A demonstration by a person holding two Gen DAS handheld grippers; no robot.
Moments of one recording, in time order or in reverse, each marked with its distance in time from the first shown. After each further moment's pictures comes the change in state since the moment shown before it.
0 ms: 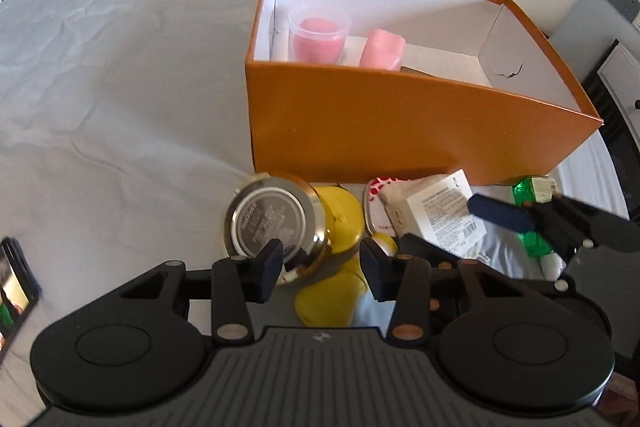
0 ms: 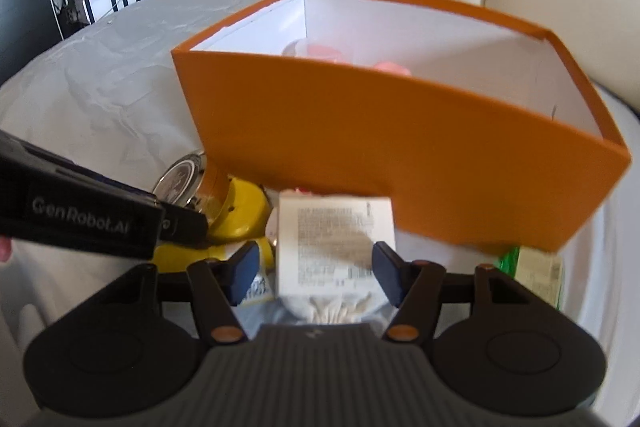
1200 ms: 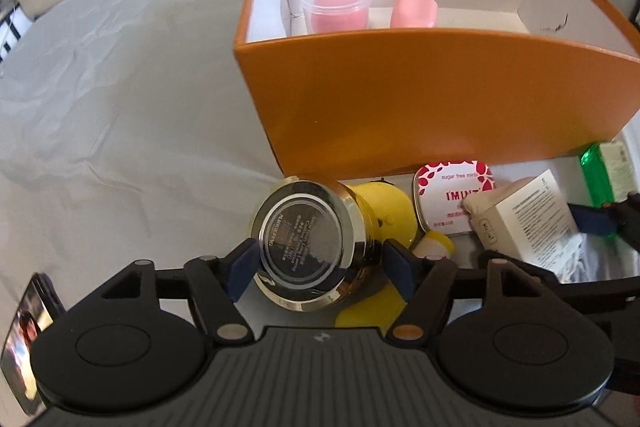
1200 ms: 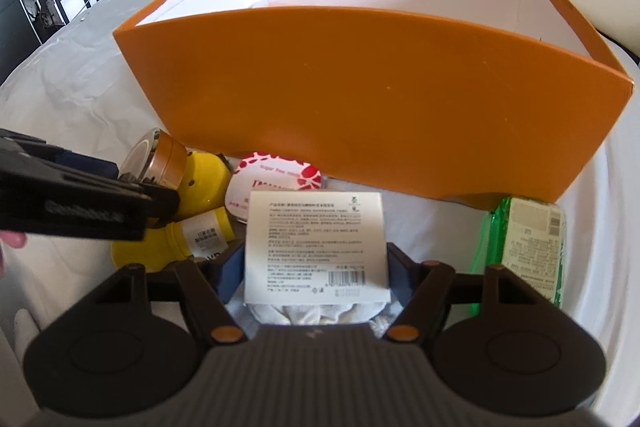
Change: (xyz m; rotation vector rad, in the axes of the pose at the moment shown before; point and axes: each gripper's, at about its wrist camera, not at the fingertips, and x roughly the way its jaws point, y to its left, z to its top) left arm 0.041 -0.017 0.004 0.121 0.041 0.192; right arm 0.015 -0.031 -0.012 0.139 0.123 0.029
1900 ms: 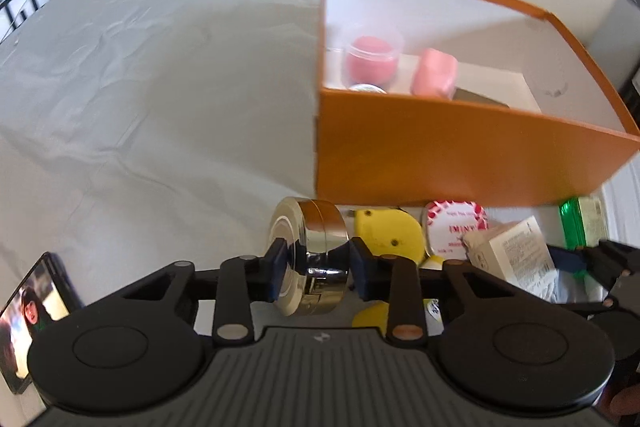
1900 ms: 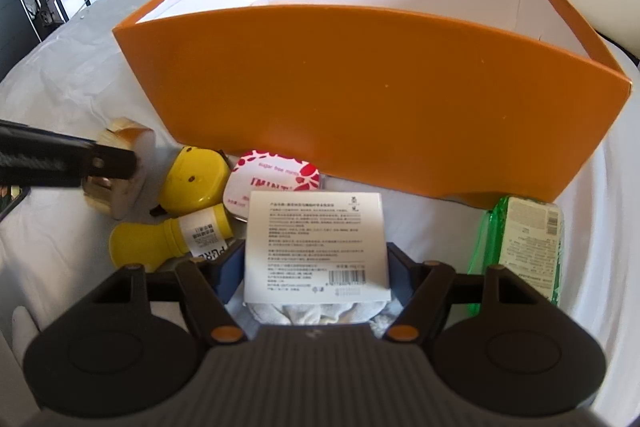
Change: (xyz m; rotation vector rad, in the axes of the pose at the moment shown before) left arm -0.032 0.037 -0.002 -0.156 -0.068 -0.057; right arm -0.001 0.001 0.000 -0.019 0.008 -0.019
